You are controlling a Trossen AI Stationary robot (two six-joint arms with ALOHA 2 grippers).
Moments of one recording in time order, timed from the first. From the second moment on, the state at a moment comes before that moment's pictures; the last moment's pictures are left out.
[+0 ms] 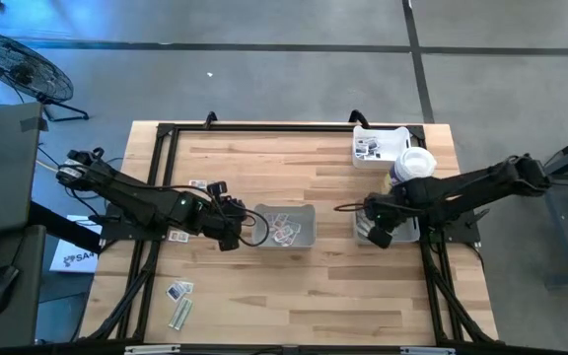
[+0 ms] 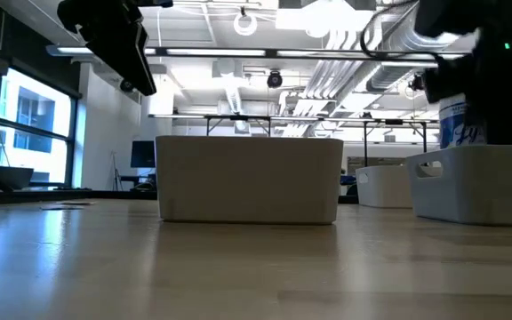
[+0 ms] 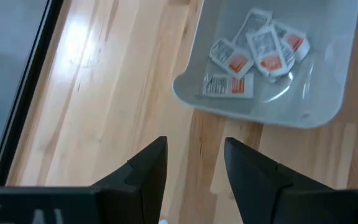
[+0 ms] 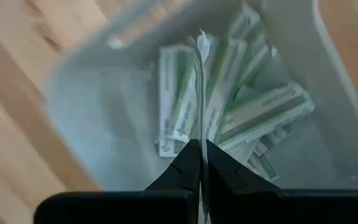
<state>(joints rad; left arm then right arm) -0.33 1.35 1.08 -0.89 -0.56 -0.40 0.10 1.10 0.71 -0.99 -0.01 0.68</state>
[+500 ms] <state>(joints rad) -0.36 1.35 1.08 -0.86 -0.58 -0.40 0.10 1.11 0.67 -1.05 0.17 0.70</state>
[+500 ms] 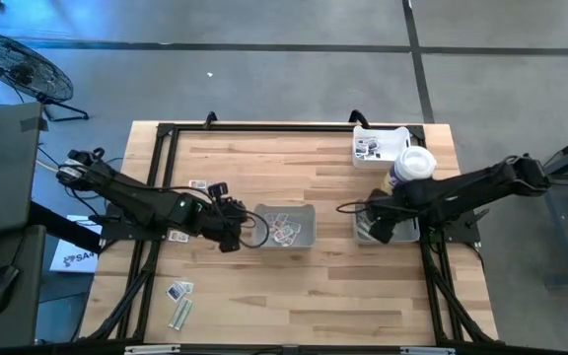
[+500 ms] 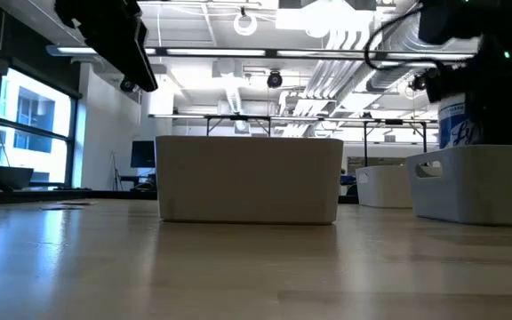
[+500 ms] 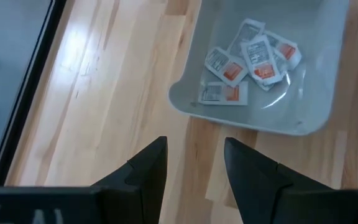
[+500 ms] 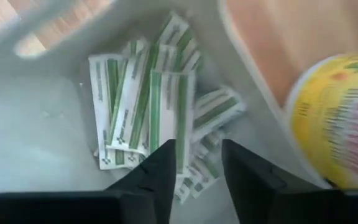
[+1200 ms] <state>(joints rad) -0.91 1.44 1.08 -0.89 -0.18 -1.15 0.18 1.11 0.87 -0.08 0.41 0.08</state>
